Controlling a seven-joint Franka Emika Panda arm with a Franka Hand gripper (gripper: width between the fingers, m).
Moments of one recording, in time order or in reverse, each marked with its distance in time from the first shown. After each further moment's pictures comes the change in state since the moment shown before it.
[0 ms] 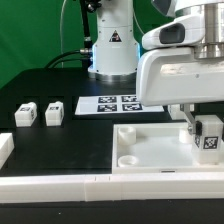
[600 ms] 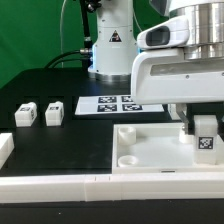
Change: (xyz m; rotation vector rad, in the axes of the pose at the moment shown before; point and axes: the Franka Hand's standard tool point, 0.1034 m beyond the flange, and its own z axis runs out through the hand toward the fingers) arm -0.001 0.011 0.000 0.007 -0.005 0.461
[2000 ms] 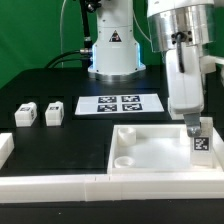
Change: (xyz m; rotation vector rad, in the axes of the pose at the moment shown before) arm -0.008 0.010 -0.001 0.024 -0.103 1.582
